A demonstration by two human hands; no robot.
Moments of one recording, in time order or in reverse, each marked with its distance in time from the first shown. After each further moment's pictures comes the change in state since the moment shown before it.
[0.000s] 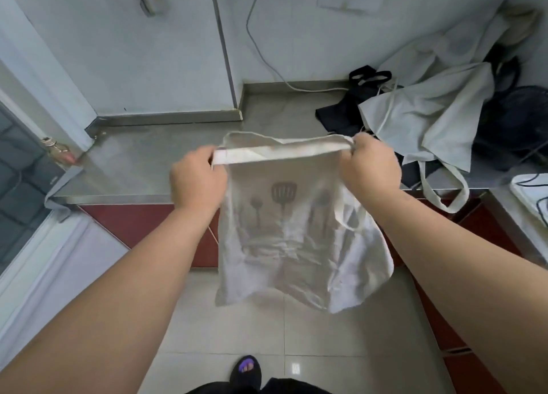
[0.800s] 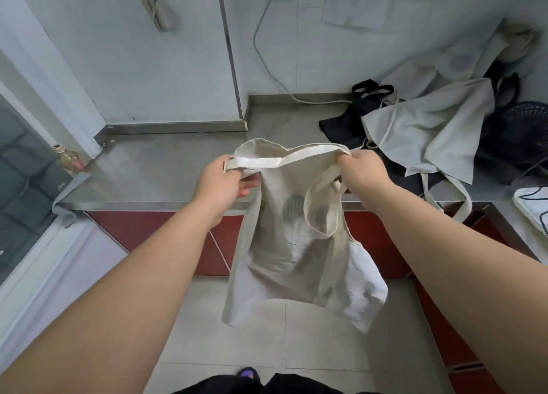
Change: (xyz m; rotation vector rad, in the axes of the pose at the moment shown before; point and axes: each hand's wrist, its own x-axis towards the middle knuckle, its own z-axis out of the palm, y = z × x) left_hand 0.007 0.015 0.009 -0.765 -0.441 -0.435; right_hand 0.011 -0.013 0.003 0.487 -0.221 0.217
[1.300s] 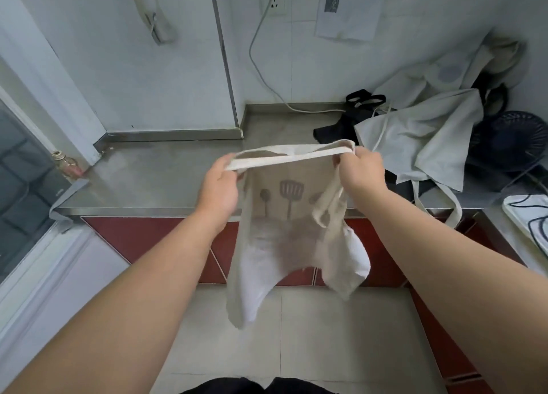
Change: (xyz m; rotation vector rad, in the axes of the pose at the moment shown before) left_hand 0.001 -0.007 0.019 0.029 0.119 0.066; right_hand 0.008 0.006 -0.016 0.058 0.091 -0.063
